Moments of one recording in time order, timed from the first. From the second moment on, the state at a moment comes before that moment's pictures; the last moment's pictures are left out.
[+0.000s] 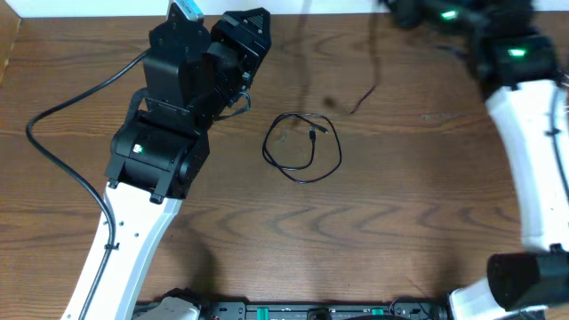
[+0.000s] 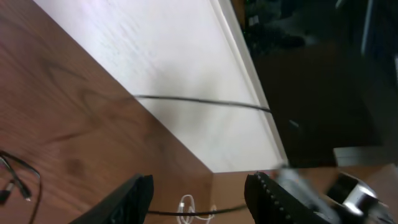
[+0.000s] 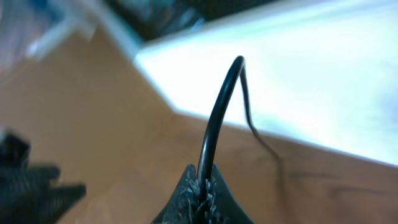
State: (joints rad) left arm -0.37 1.33 1.56 -0.51 0.06 -1.21; right arm 0.07 1.69 1.84 -0.32 -0.80 0.44
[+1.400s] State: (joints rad) left arm -0.37 1.43 1.56 -0.63 0.04 -0.93; right arm -0.61 1.91 1.84 -0.71 -0.24 0.35
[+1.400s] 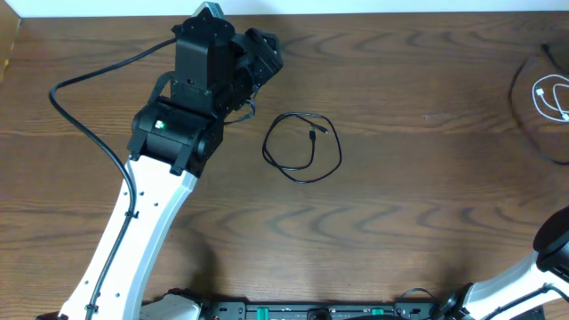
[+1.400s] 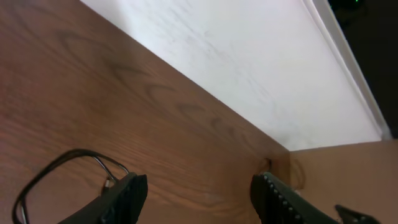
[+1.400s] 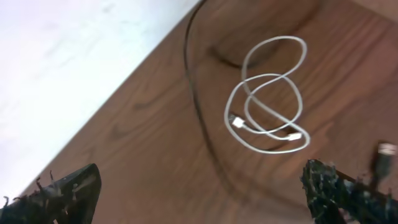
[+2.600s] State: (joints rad) left arm -0.03 1.45 1.56 -1.06 0.02 -0.44; right arm 0.29 1.99 1.85 -1.00 -0.49 0.12
